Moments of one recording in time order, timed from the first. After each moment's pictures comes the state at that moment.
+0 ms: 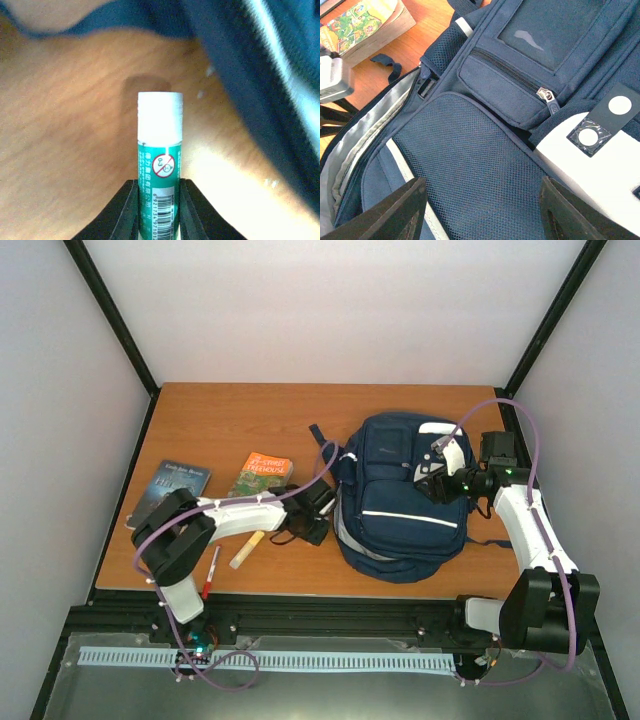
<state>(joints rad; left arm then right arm) -0.87 1.77 1.03 -0.47 -0.02 -0.35 -0.09 1.25 0.94 -0.71 -0.66 -0.49</state>
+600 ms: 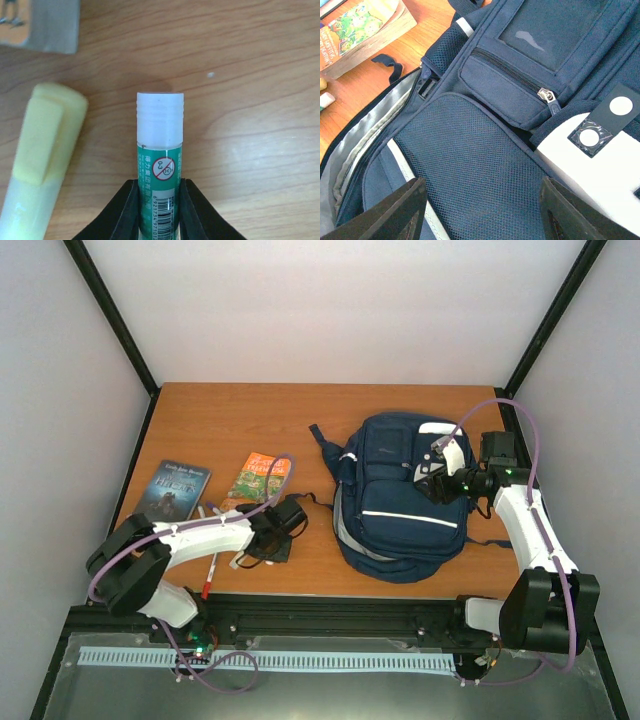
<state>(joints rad) -0.86 1.48 0.77 -0.71 -0.18 -0.66 -0.09 1.25 0.94 -0.71 -0.67 -0.49</state>
